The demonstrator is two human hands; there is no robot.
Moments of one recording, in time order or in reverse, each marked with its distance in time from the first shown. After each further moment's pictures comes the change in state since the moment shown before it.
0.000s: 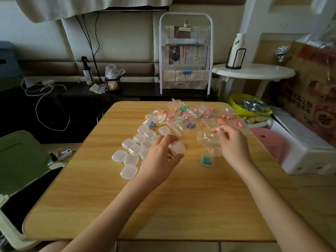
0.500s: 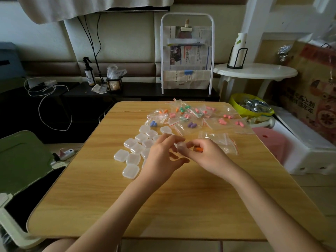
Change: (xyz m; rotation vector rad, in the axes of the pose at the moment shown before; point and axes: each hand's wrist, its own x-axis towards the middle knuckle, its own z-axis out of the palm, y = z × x) left_hand -0.001 0.005 -0.001 -0.095 0.062 0.107; right_hand -0.028 -0.040 0.016 0.178 -0.561 0.002
